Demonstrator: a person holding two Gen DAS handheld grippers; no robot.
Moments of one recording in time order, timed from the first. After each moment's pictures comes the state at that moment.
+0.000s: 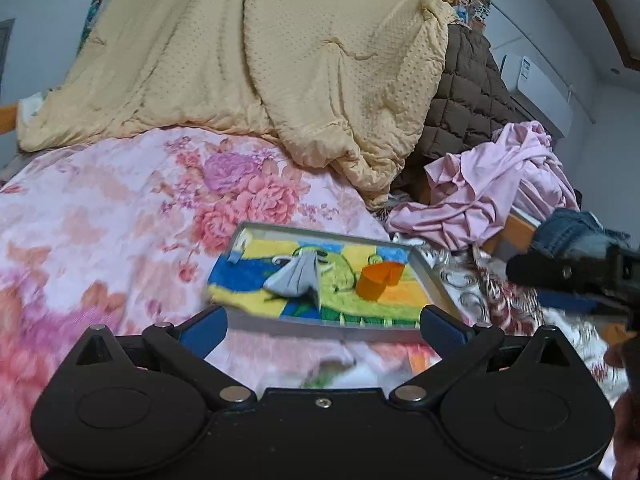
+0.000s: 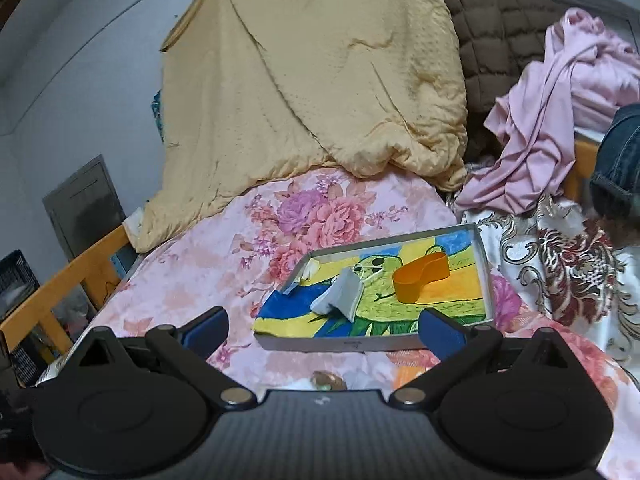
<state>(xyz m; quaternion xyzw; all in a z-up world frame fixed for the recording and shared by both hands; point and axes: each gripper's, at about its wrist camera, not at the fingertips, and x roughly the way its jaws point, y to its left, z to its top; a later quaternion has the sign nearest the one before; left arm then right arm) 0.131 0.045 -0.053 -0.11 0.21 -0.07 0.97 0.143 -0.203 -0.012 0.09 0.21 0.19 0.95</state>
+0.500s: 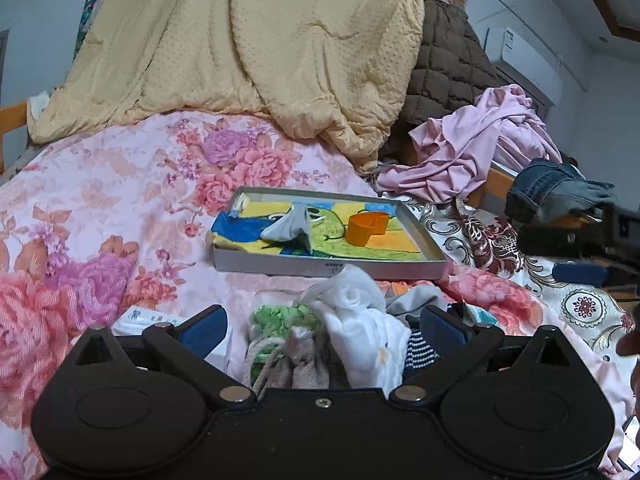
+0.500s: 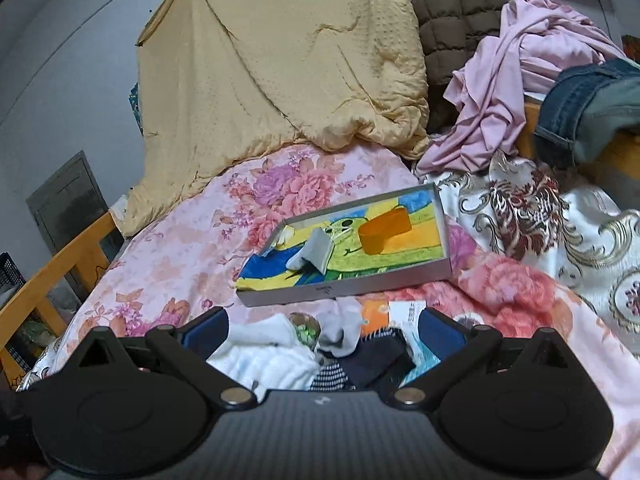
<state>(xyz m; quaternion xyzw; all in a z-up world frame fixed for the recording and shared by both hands) 0.067 0.024 -0.074 -0.08 0.23 -0.08 0.97 0.091 -0.235 -0.034 0.12 0.25 0.16 0.95</state>
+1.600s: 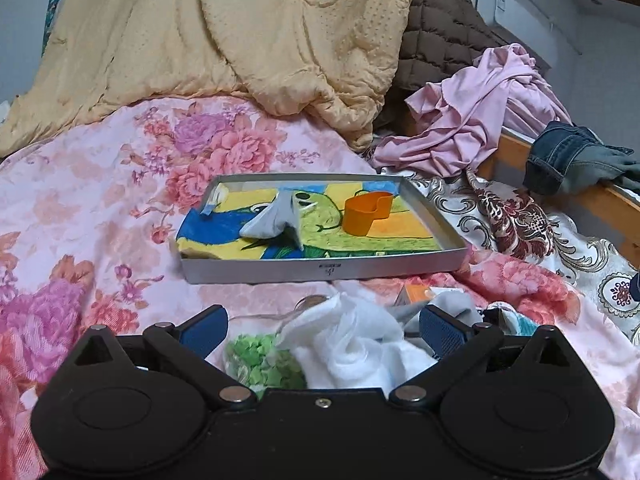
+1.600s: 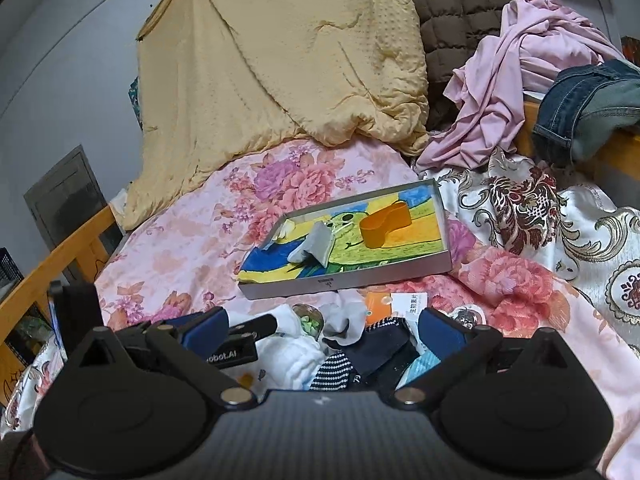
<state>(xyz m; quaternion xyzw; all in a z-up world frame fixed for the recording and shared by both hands) 0.153 -0.001 -0.097 -0.04 0.26 -0.09 0.96 0.084 -0.227 -0.031 0.11 0.26 0.15 0.95</state>
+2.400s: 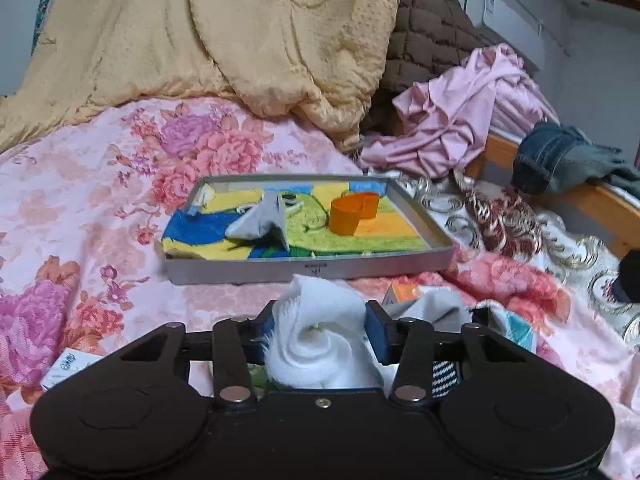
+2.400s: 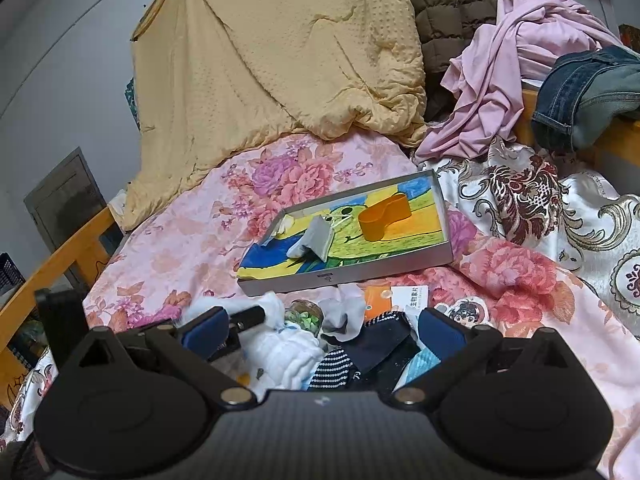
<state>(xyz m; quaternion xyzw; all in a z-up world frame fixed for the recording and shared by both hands) 0.149 -0.004 -0.098 -0.05 0.25 -0.11 0.96 0.087 -0.228 -0.037 0.12 0.26 0.16 0.94</state>
